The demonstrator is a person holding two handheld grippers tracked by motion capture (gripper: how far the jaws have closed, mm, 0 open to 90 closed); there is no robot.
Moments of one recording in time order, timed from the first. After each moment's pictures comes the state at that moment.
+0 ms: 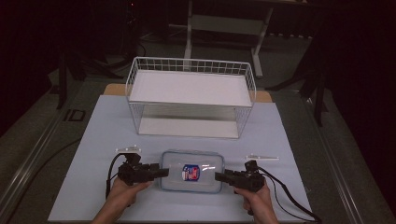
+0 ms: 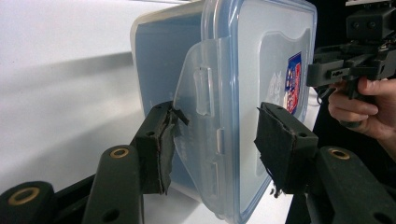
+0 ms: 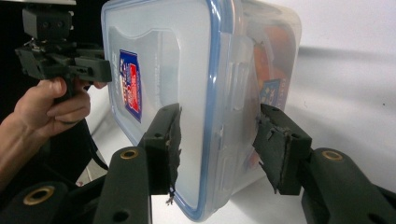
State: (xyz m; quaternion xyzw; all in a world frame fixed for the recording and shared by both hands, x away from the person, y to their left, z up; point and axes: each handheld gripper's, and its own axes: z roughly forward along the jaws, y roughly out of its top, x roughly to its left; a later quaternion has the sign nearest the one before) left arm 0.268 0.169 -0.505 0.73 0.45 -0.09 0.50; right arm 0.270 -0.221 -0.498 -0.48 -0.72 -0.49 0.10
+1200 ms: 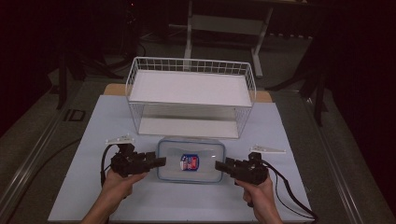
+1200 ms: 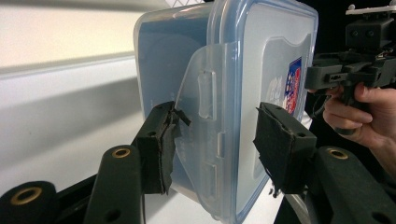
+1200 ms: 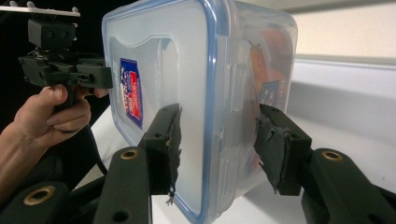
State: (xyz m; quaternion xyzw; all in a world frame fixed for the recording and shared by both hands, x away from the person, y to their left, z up) left arm 0.268 0.176 -0.450 0.73 0.43 -0.04 0.53; right arm 0.271 -0.216 -0.452 -0.44 -0.72 -0.54 0.05
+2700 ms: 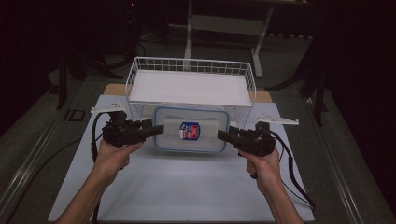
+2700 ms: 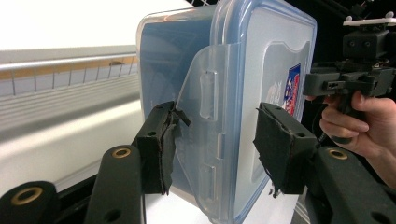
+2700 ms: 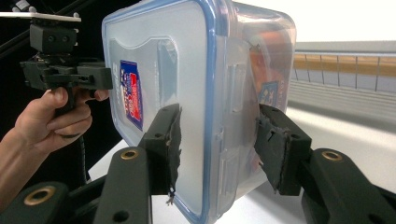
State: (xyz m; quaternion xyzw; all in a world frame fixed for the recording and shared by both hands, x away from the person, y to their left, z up) left arm 0.300 0.184 -0.366 0.71 0.40 0.02 0.58; right arm 0.306 -0.207 -0.367 -0.39 -0.71 -0.58 -0.01
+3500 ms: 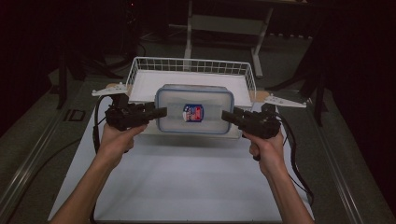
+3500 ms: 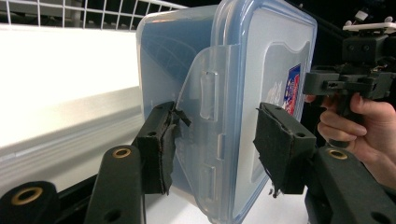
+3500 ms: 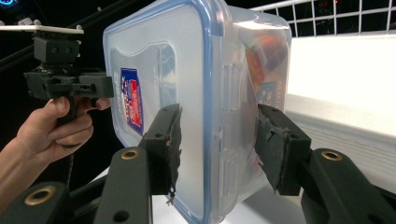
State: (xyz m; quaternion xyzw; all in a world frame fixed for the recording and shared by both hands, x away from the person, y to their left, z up) left arm 0.330 0.179 -0.340 0.70 0.38 0.04 0.60; right arm 0.335 -0.212 -0.334 -0.37 -0.70 -0.60 -0.04
